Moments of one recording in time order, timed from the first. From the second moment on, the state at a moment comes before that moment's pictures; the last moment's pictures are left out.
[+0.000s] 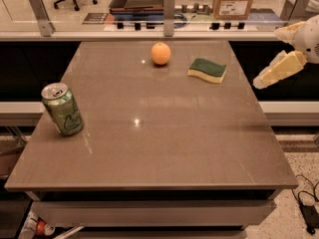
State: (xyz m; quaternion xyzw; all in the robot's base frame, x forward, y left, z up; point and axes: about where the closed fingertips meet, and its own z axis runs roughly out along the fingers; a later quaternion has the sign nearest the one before) arm 0.594 -0.268 0.947 -0.49 0.77 0.09 0.40
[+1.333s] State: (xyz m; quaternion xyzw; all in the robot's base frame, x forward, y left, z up) arm 0.632 -0.257 0.897 -0.40 0.81 0.14 0.40
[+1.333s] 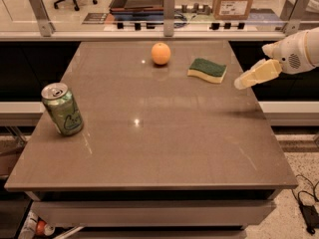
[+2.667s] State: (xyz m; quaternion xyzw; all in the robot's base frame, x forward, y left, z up) arm 0.685 -0.203 0.846 -0.39 0.78 0.23 0.43
